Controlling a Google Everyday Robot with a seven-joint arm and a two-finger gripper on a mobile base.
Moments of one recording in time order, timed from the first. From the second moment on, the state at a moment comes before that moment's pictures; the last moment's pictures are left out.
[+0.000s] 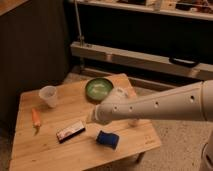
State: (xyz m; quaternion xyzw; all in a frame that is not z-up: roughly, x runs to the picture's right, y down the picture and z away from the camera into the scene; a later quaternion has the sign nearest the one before) arm -0.054 0.171 0.743 -0.29 0.02 0.73 0.61
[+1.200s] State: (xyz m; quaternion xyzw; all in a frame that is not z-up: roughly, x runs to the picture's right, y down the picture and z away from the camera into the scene) arm -0.087 0.140 0.801 -0.32 0.02 0.71 0.63
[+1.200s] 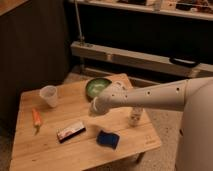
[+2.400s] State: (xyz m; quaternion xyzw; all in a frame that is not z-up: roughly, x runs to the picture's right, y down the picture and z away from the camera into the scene) arm -0.117 0.174 0.836 -0.33 0.07 0.68 0.65
